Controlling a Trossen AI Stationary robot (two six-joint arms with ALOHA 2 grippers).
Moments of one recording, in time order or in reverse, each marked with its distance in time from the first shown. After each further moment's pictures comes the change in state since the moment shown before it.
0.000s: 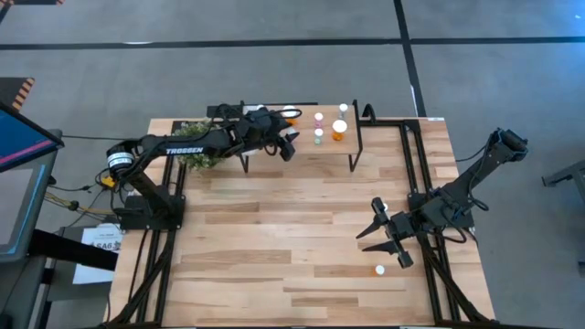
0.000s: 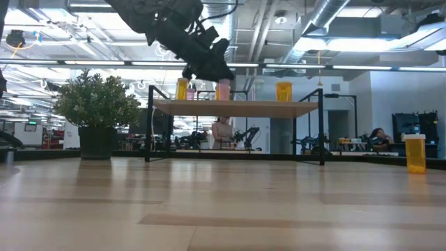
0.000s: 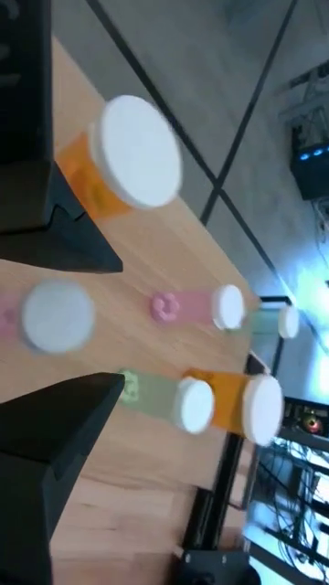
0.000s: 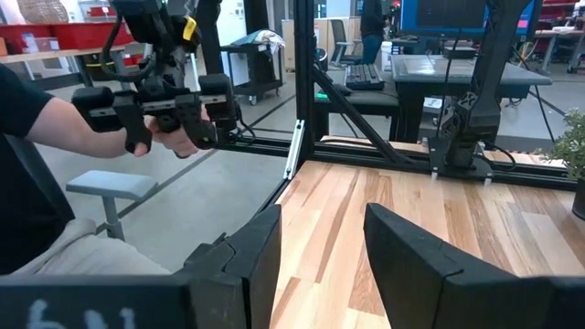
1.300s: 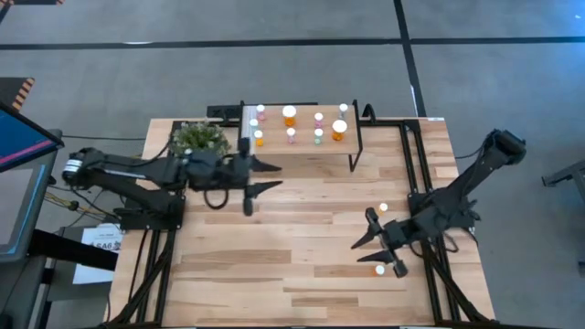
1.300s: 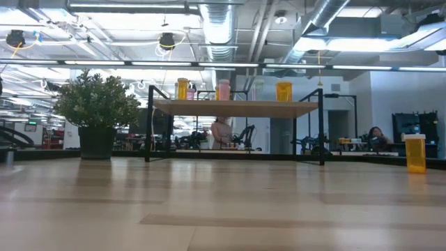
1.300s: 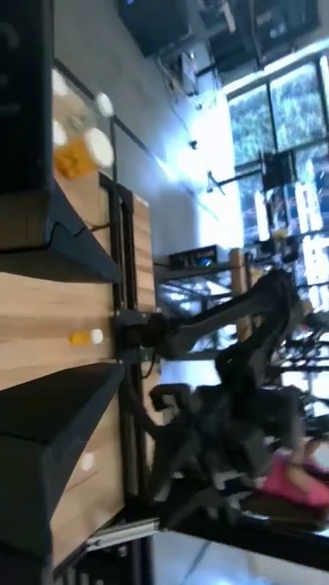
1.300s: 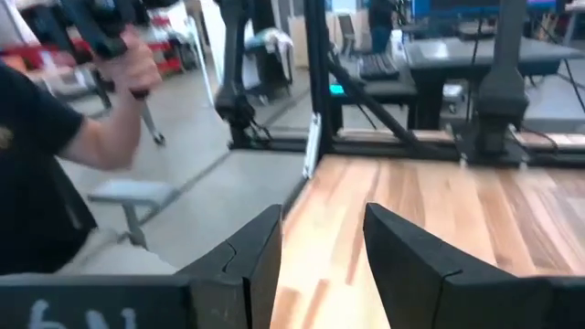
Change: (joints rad) left arm -0.498 -0.439 -0.057 -0.098 -0.052 0.150; right arm 0.029 0.139 0.000 0.146 0.000 0.079
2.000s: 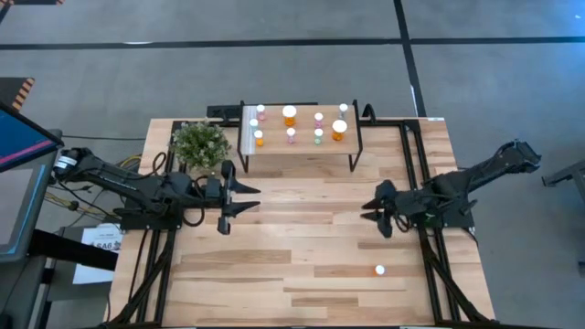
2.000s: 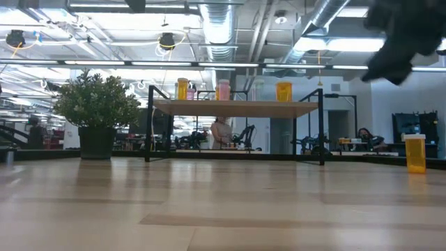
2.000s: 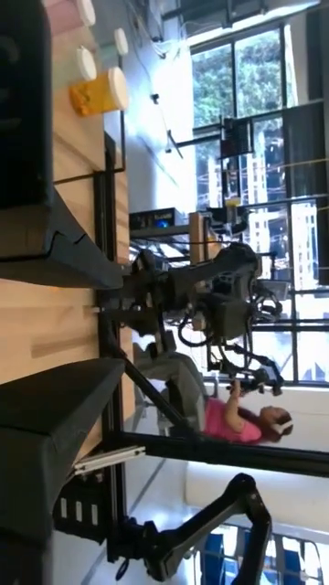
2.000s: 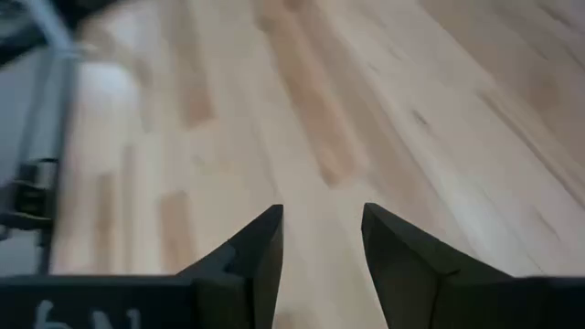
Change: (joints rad) left arm -0.141 -0.236 -0.478 0.422 -0.033 -0.058; right arm -0.315 -0.241 0.000 -0.870 -0.002 0.540
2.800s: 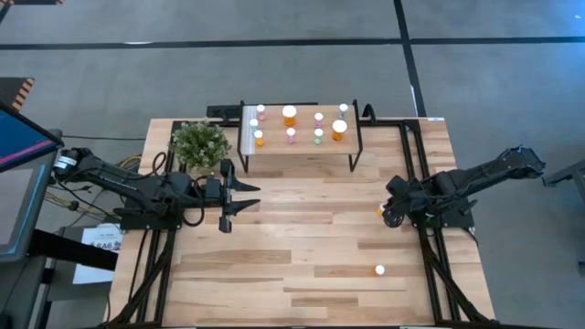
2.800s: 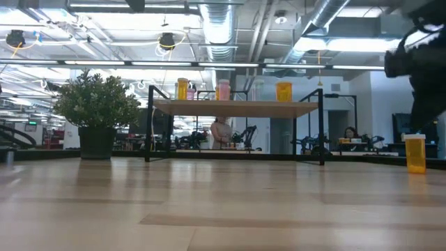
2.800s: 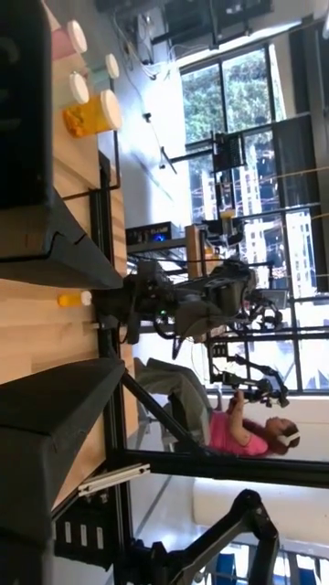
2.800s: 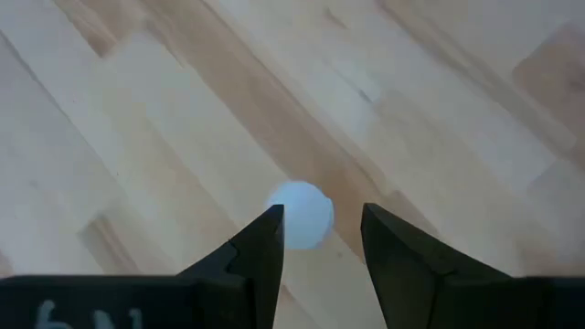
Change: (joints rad) left arm 0.000 0.000 0.000 0.004 -0.026 0.053; right arm -0.101 -0.058 -0.042 -0.515 -0.034 0.296
